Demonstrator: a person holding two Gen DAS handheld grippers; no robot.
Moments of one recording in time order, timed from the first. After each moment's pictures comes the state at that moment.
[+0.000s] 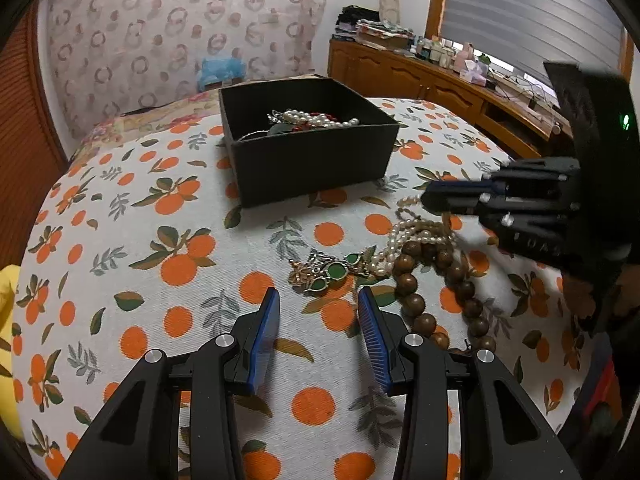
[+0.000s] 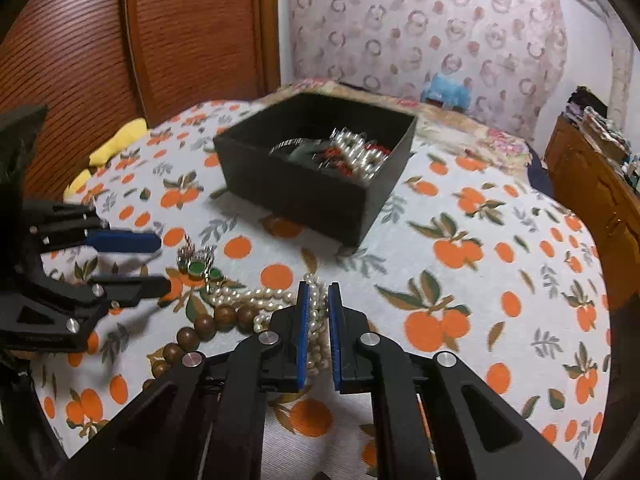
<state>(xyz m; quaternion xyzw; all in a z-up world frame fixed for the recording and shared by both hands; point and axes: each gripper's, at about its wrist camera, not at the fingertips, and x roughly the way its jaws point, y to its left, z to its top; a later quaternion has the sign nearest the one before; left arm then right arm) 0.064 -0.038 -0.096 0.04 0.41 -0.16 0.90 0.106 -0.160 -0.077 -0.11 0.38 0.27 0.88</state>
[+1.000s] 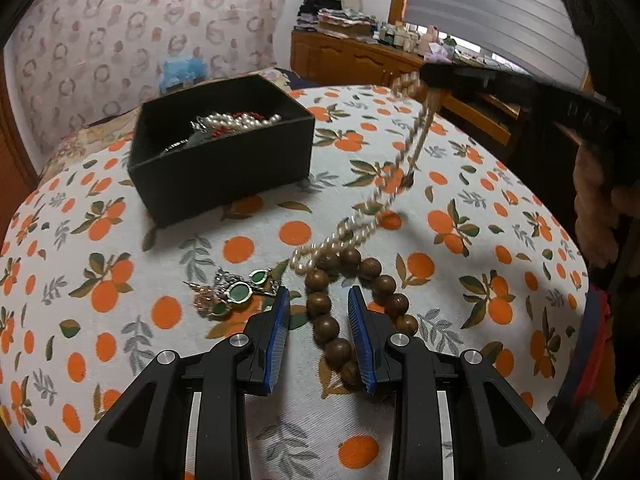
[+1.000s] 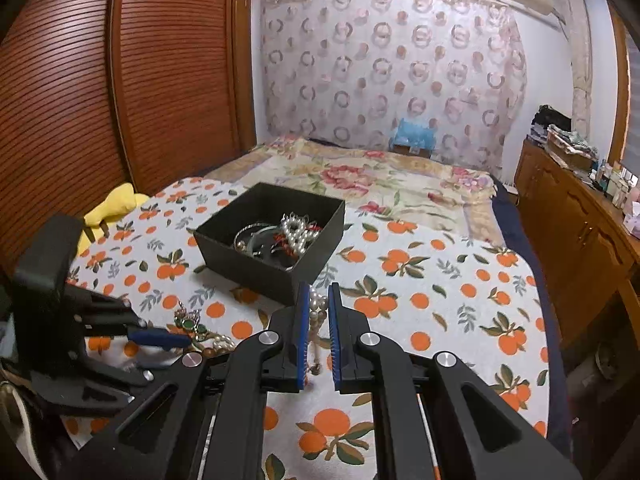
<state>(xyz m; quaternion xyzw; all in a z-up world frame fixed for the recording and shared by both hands) 0.067 -0.088 -0.100 0.06 0.42 -0.22 0.88 0.096 -0.210 -0.010 -0.07 0.31 0.24 0.92</state>
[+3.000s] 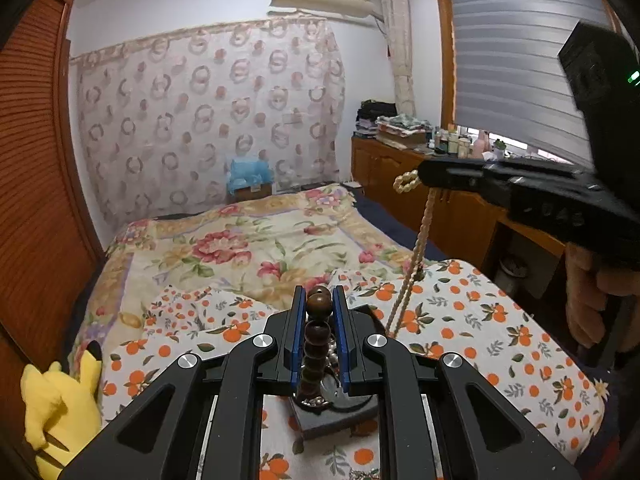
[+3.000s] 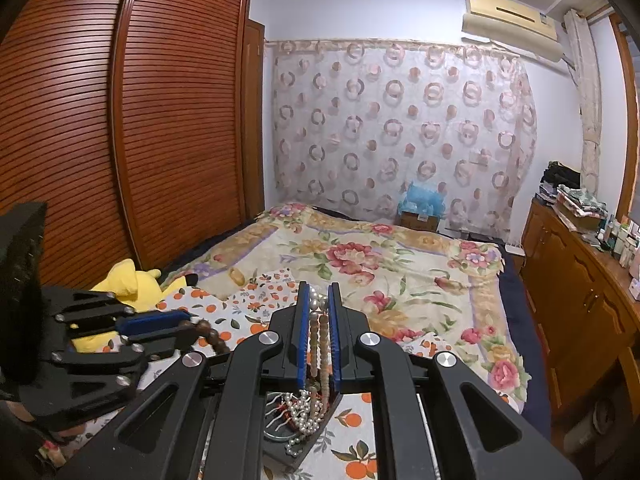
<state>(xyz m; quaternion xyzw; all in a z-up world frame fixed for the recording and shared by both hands) 0.140 -0.040 0.058 0.04 0.25 -0.12 0.96 0.188 -0.155 0.115 -0.07 0.22 0.26 0.94</state>
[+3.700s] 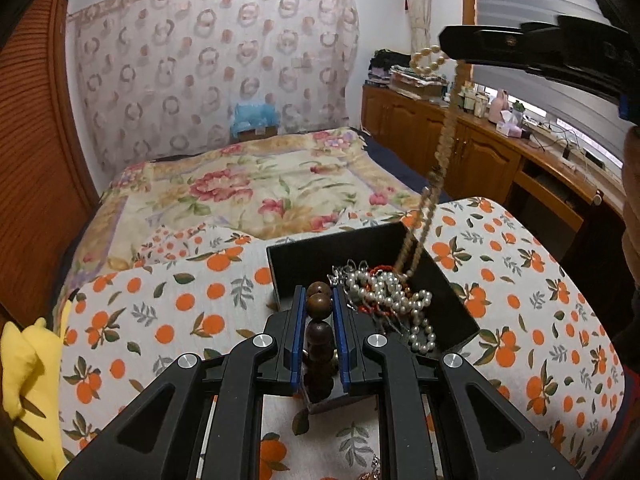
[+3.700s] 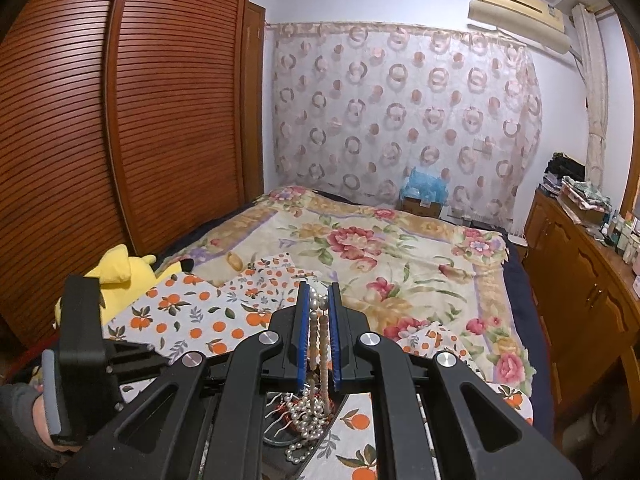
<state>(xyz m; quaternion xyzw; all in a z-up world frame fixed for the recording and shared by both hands) 0.172 -0.032 -0.029 0.03 0.34 -0.11 0.93 0.212 -0.131 0.082 -0.08 0.25 0.25 0.93</state>
